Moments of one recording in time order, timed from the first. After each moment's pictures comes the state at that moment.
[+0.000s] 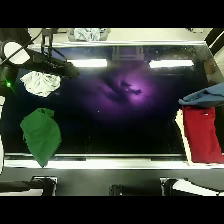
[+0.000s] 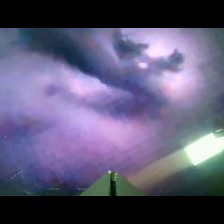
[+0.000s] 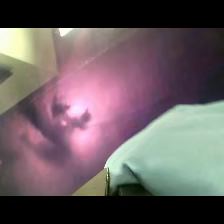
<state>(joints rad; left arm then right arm) -0.27 -1.50 1.89 1.27 -1.28 -1.42 -0.88 -1.44 1.79 -0.75 1.56 1.31</state>
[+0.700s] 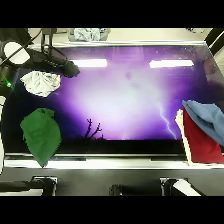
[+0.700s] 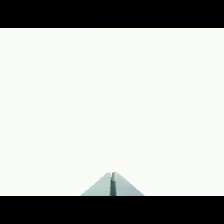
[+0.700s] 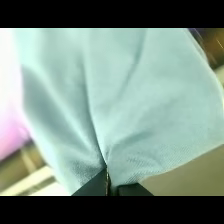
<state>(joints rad) -0.27 -1.50 1.89 1.26 -1.25 -1.41 -1.04 -1.20 1.41 -1.34 1.82 1.25</state>
